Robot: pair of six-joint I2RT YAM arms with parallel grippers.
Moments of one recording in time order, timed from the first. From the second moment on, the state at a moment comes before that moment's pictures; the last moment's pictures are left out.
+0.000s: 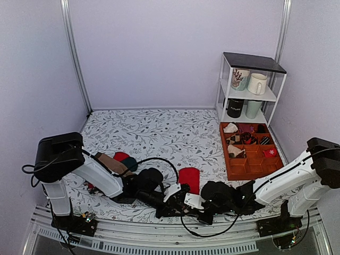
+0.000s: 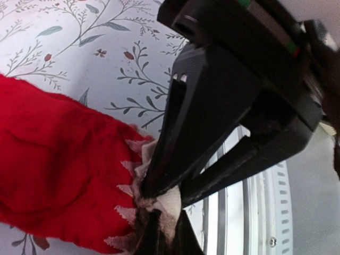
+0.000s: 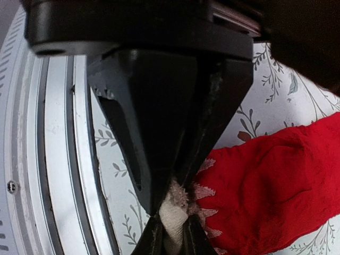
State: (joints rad) left arm -1.18 1.91 0.68 0.56 0.52 -0.19; right arm 1.35 1.57 0.56 0.20 0.02 -0.03
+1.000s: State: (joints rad) left arm -1.29 1.55 0.29 0.83 0.09 0.23; right arm 1.16 1.75 0.50 0.57 -0.45 0.58
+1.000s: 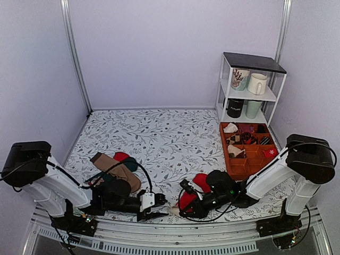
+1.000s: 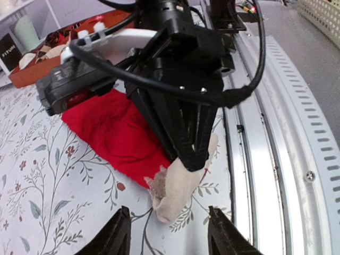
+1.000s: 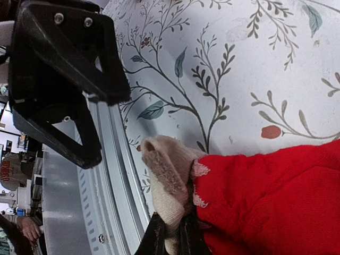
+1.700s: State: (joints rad) left arm -1.29 1.82 0.40 0.97 0.23 0.37; right arm 1.14 1.79 0.45 0.71 -0.57 0.68
